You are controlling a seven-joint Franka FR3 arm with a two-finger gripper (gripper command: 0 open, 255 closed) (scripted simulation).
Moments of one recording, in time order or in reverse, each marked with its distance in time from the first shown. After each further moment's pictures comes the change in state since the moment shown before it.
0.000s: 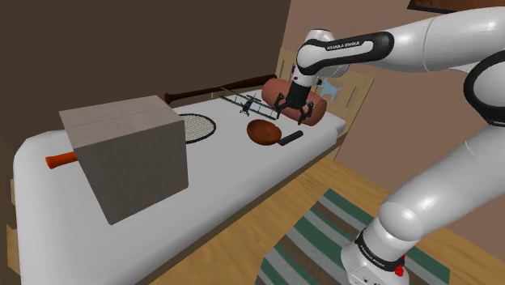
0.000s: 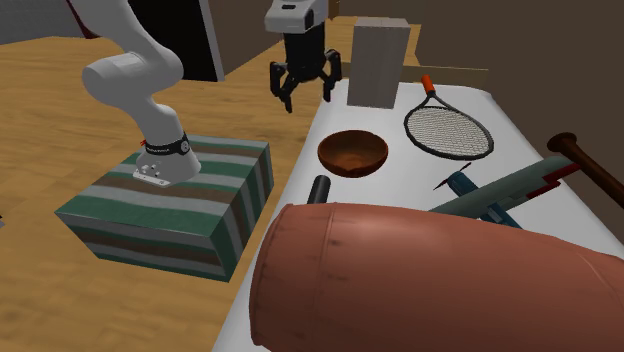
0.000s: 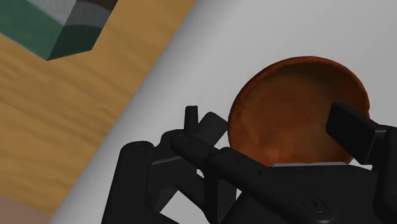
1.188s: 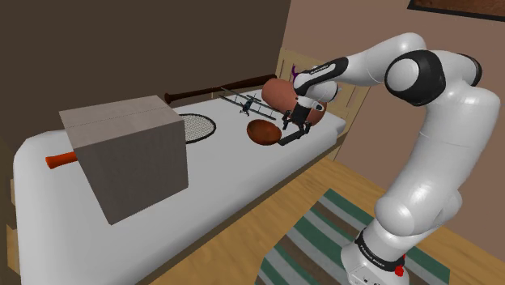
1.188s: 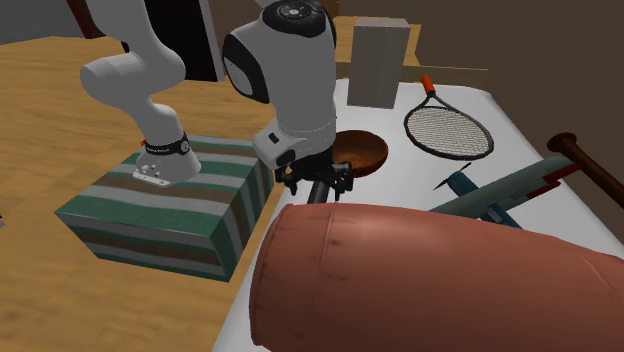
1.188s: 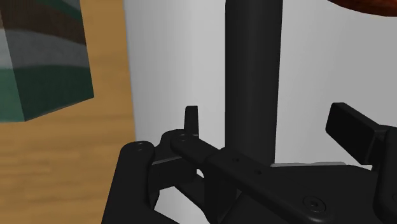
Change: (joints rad) arm -0.130 0.415 -0.119 0.146 0.154 0.189 0.290
